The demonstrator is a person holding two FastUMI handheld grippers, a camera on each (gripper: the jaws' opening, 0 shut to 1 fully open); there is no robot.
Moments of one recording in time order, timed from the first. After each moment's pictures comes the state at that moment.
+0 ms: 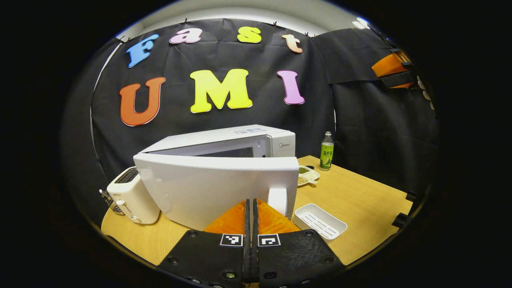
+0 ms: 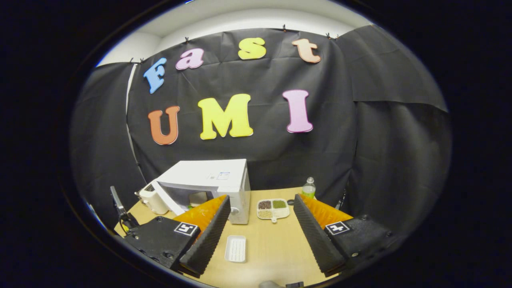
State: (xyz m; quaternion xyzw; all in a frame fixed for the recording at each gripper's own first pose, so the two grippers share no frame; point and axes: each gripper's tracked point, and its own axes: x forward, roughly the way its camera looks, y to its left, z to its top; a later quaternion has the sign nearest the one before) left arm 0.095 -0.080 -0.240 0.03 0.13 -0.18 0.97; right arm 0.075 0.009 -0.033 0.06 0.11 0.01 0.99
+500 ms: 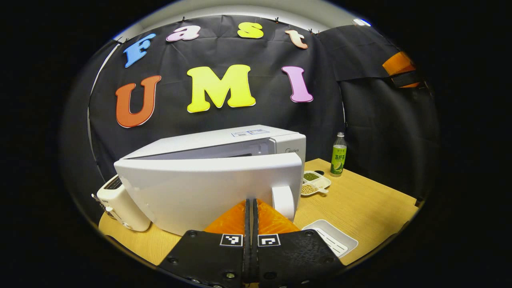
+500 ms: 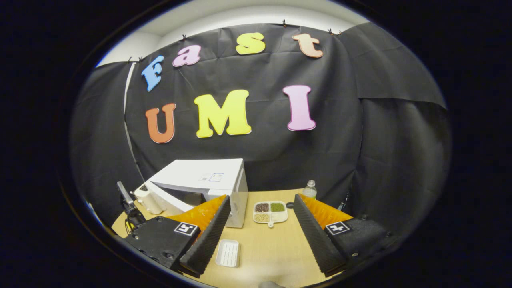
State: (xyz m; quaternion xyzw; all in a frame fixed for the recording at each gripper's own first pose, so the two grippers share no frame) left arm 0.158 -0.111 -0.247 0.04 0.13 -0.16 0.98; right arm 0.123 -0.014 -0.050 0.07 0.12 0.02 0.99
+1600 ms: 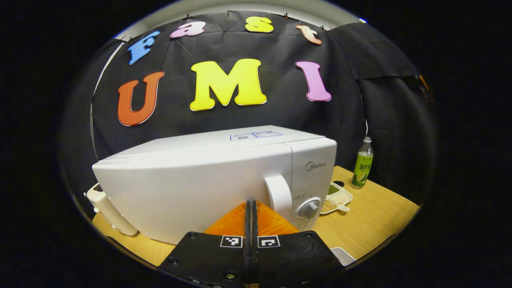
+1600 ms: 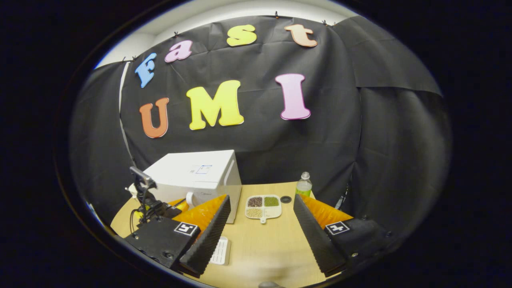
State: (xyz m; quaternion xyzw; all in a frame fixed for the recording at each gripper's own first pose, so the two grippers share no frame) left arm 0.231 -0.131 -0.260 0.02 0.13 -0.10 0.99; right arm 0.138 -0.047 -0.082 0.07 0.15 0.02 0.99
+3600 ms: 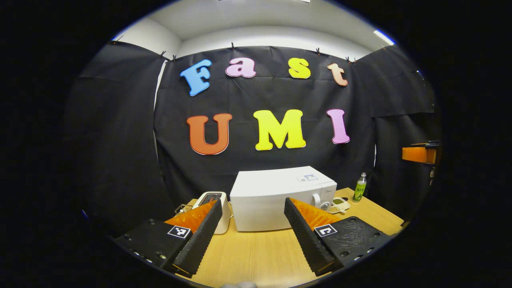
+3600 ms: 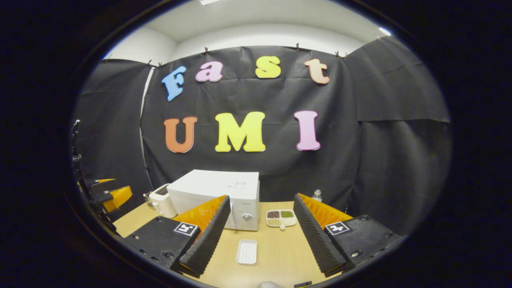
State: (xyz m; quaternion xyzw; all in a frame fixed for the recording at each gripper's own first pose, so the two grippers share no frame) left arm -0.010 0.086 -0.056 0.01 0.05 0.00 1.00; right arm 0.010 0.061 -0.011 0.04 0.03 0.02 1.00
